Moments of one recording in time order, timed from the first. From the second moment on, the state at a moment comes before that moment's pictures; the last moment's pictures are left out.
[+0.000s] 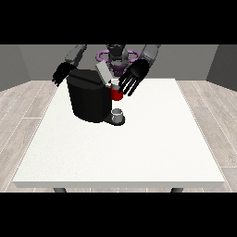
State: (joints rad) left arm -1.16 0.46 0.06 -0.62 -0.74 -0.19 -0.18; right arm -0.32 -0.06 -0.08 -1.36 -0.04 -0.16 -0.07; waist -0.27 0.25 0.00
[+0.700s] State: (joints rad) left arm -1.11 0.43 0.07 -0.63 -0.76 -0.21 -0.16; right arm -0.26 -0.04 -0.08 -1.36 -0.06 -0.16 -0.09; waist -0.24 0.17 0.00
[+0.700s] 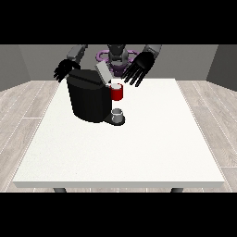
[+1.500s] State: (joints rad) left arm -0.79 0.18 0.32 -0.64 -0.41 -0.21 -0.26; right arm -0.10 -0.10 -0.06 -1.42 -0.07 -0.08 -0.07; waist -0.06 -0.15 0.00
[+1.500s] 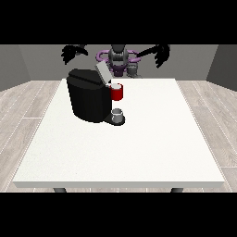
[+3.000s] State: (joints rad) left arm -0.38 0.01 0.21 -1.11 -0.06 -0.28 -0.14; right arm -0.37 -0.19 -0.10 -1.29 -0.08 0.06 0.02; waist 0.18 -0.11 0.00
